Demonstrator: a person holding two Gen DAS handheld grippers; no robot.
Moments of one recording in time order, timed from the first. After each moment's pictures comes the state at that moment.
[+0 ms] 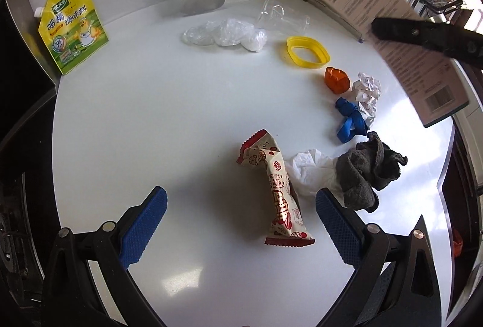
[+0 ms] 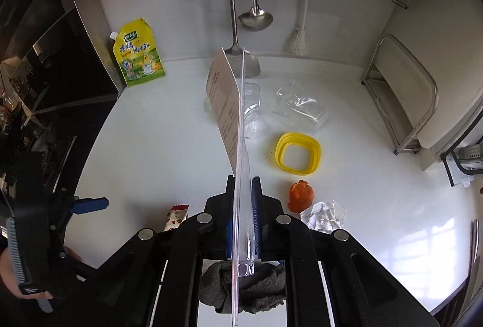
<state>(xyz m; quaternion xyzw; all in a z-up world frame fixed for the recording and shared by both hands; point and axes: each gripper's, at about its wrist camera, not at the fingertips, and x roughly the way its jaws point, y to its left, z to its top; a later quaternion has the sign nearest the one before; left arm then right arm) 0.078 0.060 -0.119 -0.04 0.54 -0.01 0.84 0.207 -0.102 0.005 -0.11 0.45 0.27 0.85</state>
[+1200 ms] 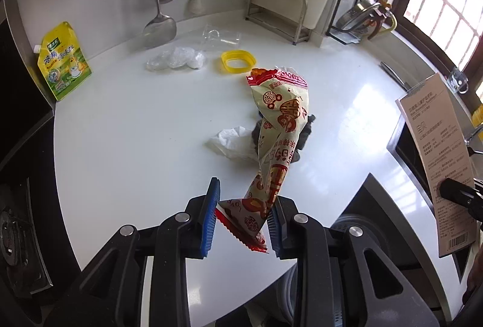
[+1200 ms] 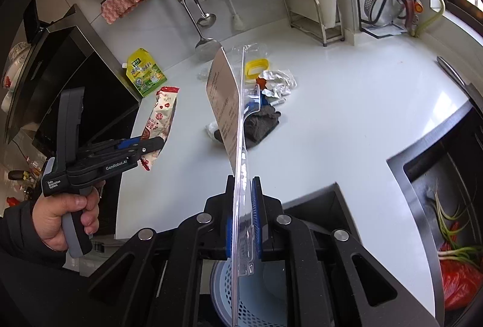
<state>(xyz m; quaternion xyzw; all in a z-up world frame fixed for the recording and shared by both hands) -0.018 0.000 -0.061 0.00 0.48 -0.09 0.87 -0.039 -0.276 -0.006 0.08 0.46 0.20 0.86</state>
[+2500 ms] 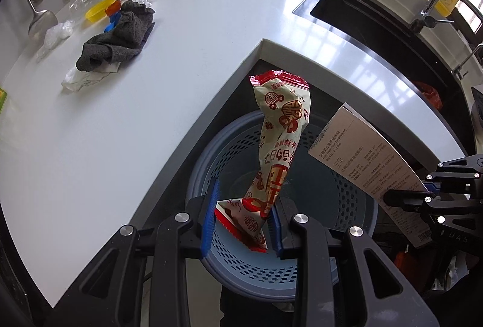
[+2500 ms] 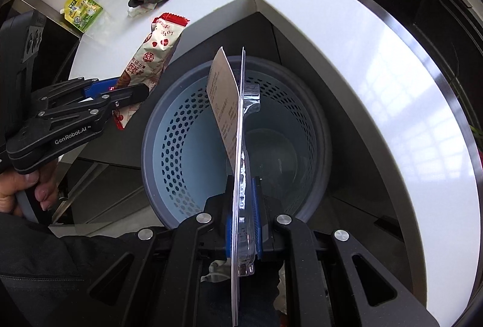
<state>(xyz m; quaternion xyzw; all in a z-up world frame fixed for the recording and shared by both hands) -0.104 -0.134 -0.165 0.13 0.55 -0.23 0.79 -0.137 -0.331 -0.147 0.09 0.62 0.11 0.77</state>
